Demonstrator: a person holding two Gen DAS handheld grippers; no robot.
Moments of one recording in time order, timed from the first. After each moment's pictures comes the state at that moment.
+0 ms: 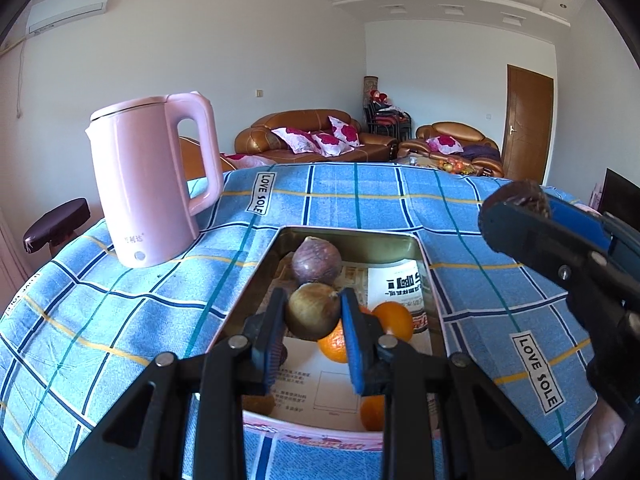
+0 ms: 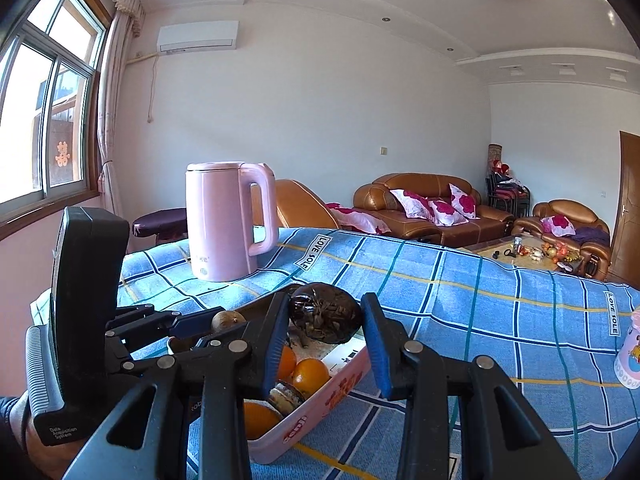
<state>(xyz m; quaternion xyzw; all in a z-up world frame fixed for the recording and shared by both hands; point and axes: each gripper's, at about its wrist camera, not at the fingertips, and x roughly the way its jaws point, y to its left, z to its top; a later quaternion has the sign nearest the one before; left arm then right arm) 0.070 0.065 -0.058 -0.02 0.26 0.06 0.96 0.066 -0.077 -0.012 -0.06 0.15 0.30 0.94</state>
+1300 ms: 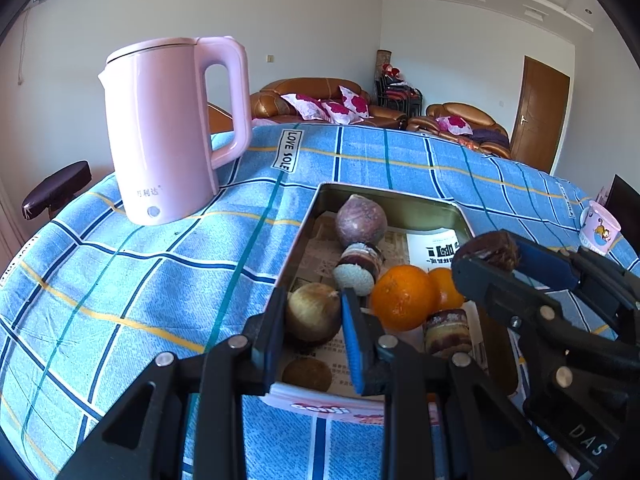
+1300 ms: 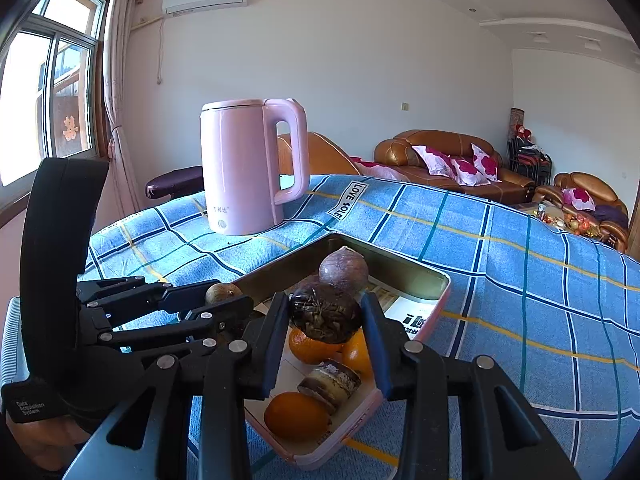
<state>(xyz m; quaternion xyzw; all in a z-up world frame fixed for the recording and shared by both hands) 0.075 0.106 -0.077 -0.05 0.32 0.07 0.94 0.086 -0.027 -0.046 -0.08 0.24 0.32 0.92</state>
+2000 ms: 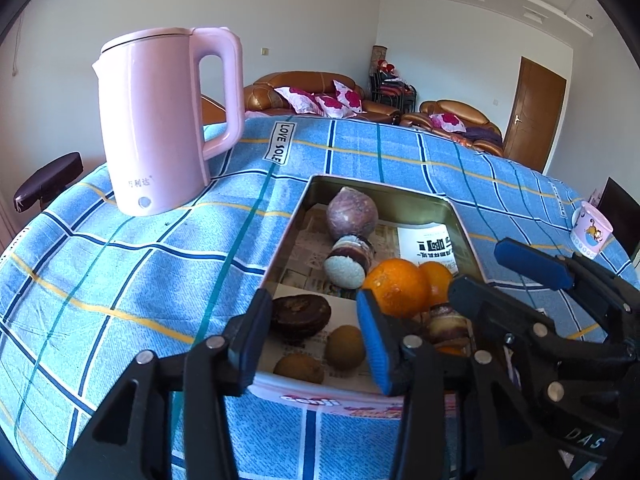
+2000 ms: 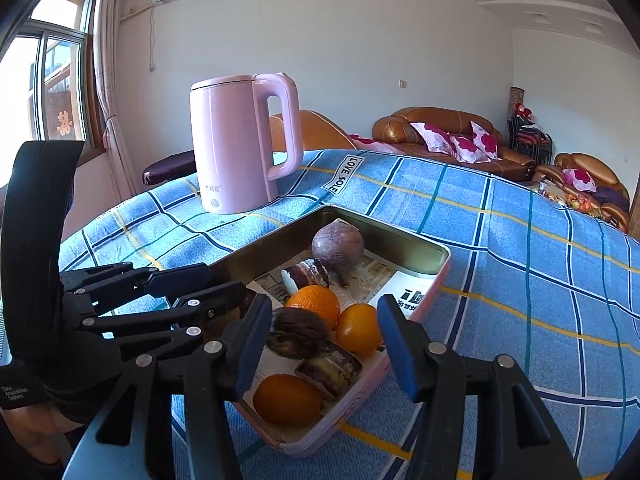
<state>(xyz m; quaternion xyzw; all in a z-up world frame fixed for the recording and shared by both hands) 0.073 0.106 -0.078 -0.07 0.33 0.04 0.94 0.094 -0.034 -0.053 -0.07 0.27 0.31 0.91</state>
